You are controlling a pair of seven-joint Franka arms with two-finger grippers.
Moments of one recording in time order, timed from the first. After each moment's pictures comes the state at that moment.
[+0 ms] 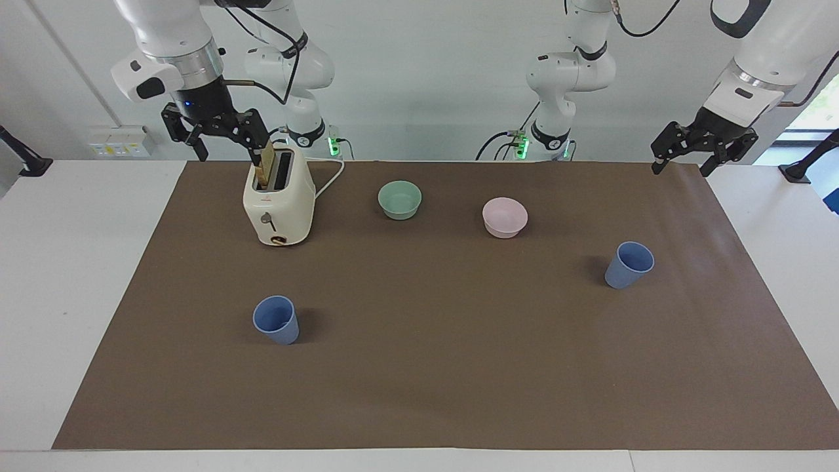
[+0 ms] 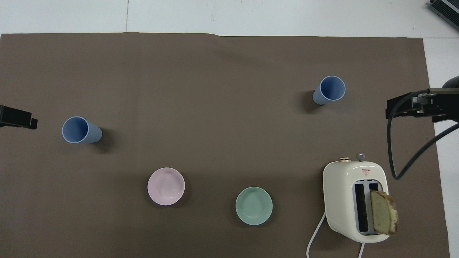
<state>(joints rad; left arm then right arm) 0.00 -0.04 0.02 -1.57 -0.04 1.52 0.10 -0.09 0.04 0.17 -1.40 -0.04 1.44 0.17</state>
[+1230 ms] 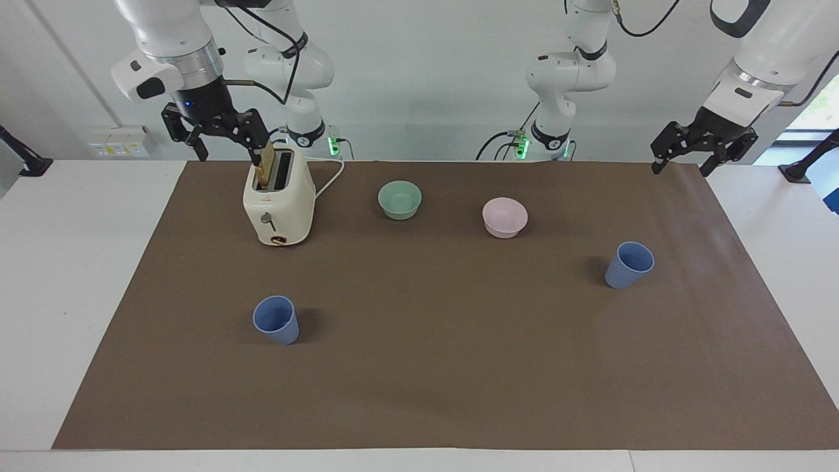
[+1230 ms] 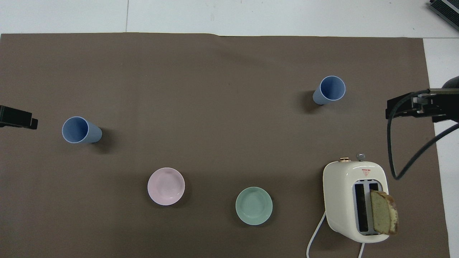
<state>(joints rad) 0.00 -0.04 0.01 -1.57 -0.04 1.52 0.10 -0.09 0.04 0.17 -1.40 -0.04 1.44 0.17</state>
